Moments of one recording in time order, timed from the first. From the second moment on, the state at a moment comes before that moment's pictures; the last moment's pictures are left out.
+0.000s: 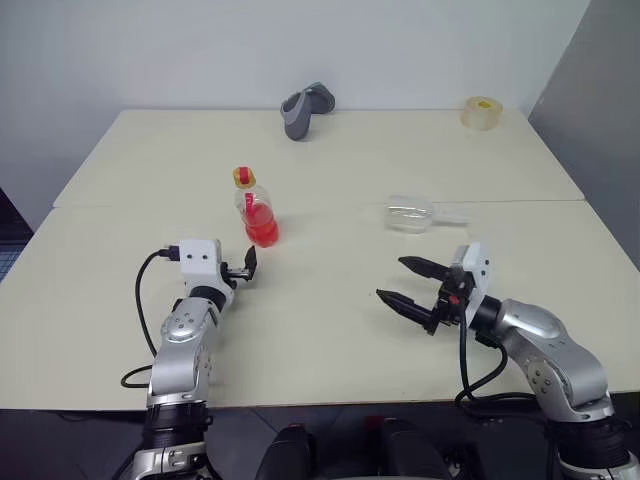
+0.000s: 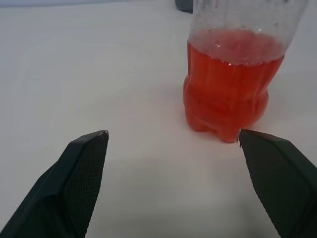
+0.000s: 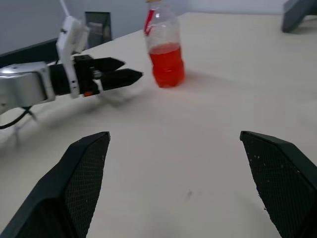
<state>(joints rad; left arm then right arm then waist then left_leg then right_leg) -0.23 0.26 0.19 0.02 -0.13 0.26 -0.19 -0.17 -0.45 0.04 -0.37 0.50 0.49 0.80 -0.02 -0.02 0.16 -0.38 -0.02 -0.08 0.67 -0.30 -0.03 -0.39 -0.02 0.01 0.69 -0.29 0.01</state>
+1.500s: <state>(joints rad) -0.72 0.28 0.12 0.80 -0.09 -0.20 -0.31 -0.25 -0.42 0.04 -0.33 0.49 0.49 0.67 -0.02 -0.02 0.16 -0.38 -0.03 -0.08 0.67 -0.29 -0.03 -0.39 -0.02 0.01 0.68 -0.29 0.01</state>
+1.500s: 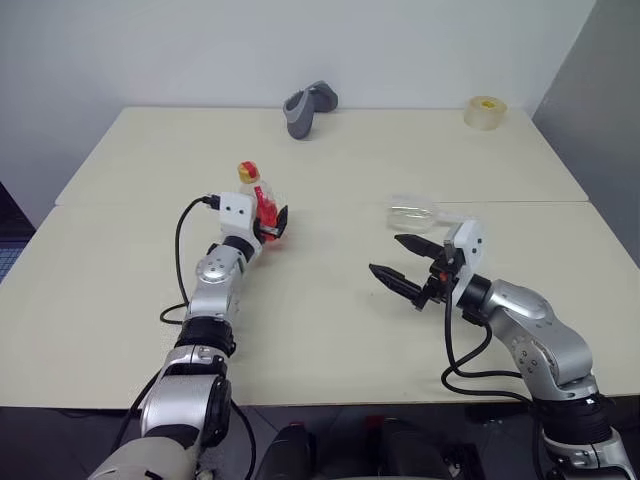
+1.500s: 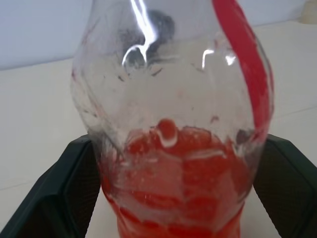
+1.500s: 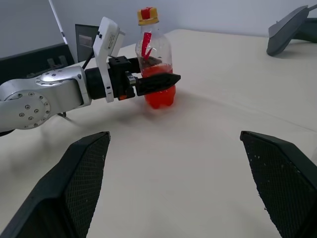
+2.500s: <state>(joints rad) -0.83 0.27 0.14 1.00 -0.11 -0.30 -0.42 -0.38 -0.42 0.03 -0.32 0.45 0.54 0.59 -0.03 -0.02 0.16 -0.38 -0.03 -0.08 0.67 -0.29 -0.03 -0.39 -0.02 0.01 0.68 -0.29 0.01</state>
